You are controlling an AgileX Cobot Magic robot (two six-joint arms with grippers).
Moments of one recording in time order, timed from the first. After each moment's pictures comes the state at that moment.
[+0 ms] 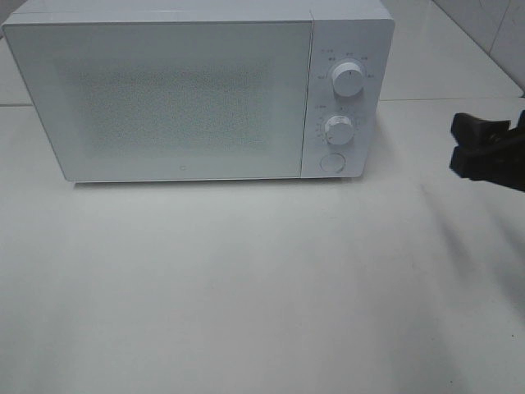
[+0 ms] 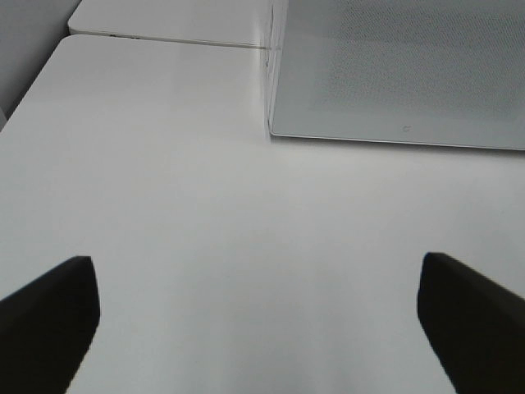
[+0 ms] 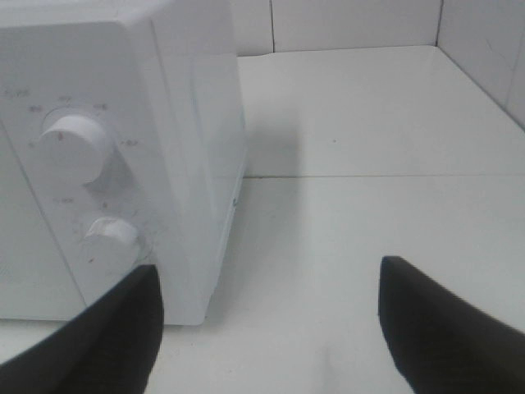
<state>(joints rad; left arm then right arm) 0.04 0.00 -0.50 -0.07 1.04 0.00 0.23 1.32 -0.23 0.12 -0.87 -0.08</state>
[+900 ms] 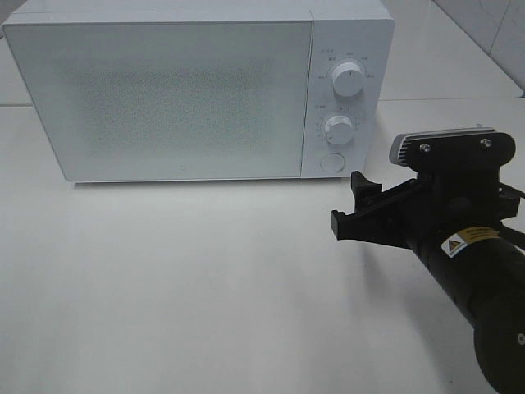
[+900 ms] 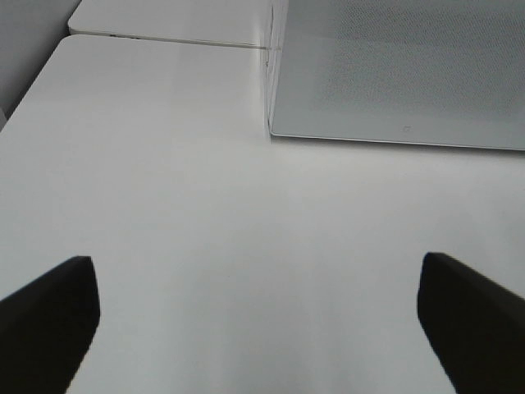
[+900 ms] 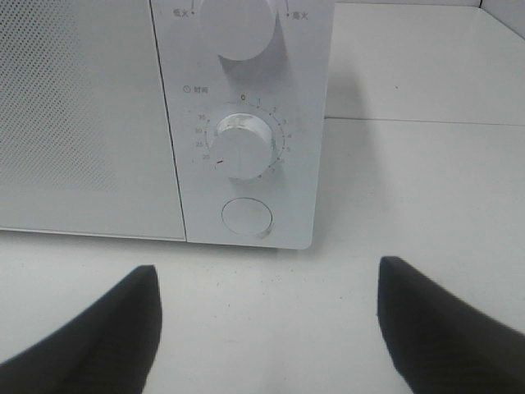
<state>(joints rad) 0.04 0.00 -0.50 -0.07 1.04 0.00 0.87 1.69 -0.31 0.82 -1.19 -0.29</state>
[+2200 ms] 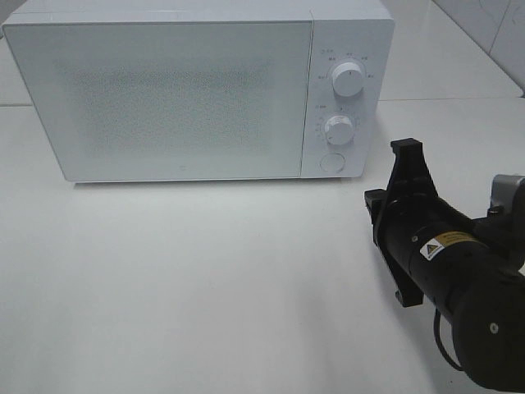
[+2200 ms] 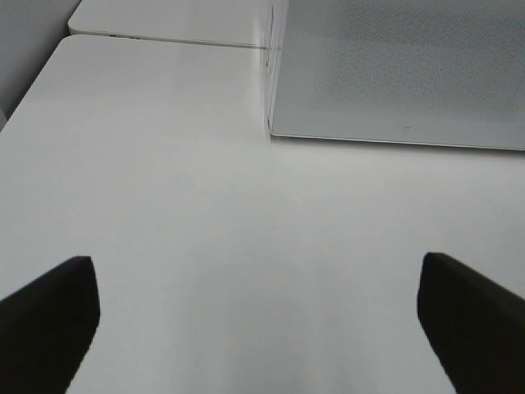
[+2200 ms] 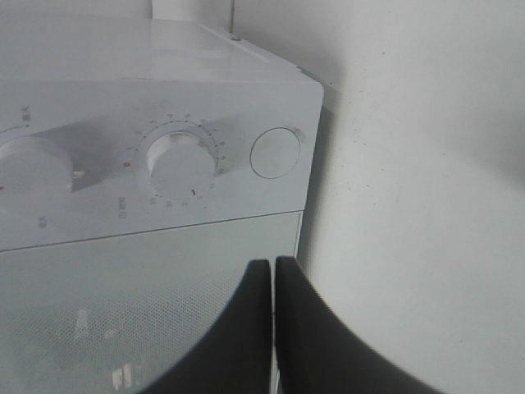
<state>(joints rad) 0.04 0.00 -0.50 -0.07 1.04 0.00 0.87 1.74 -0.36 0.85 -1.08 1.23</state>
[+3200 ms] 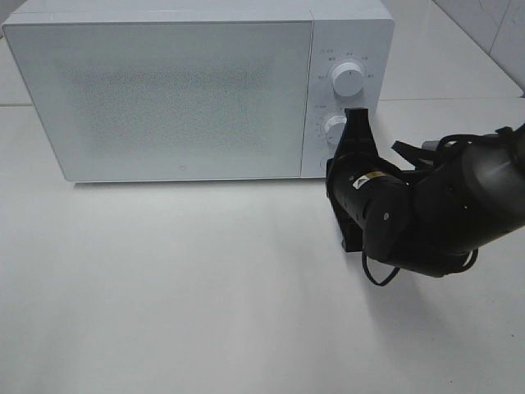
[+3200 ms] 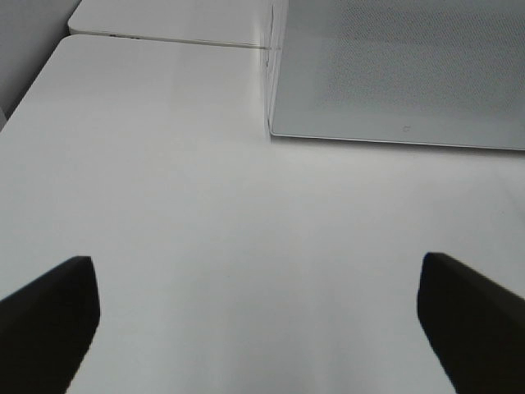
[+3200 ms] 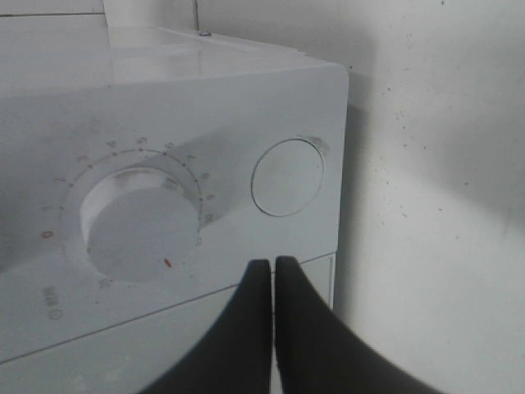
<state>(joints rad) 0.04 0.00 -0.50 -0.07 1.04 0.00 0.69 1.99 -0.73 0.78 -0.89 1.23</state>
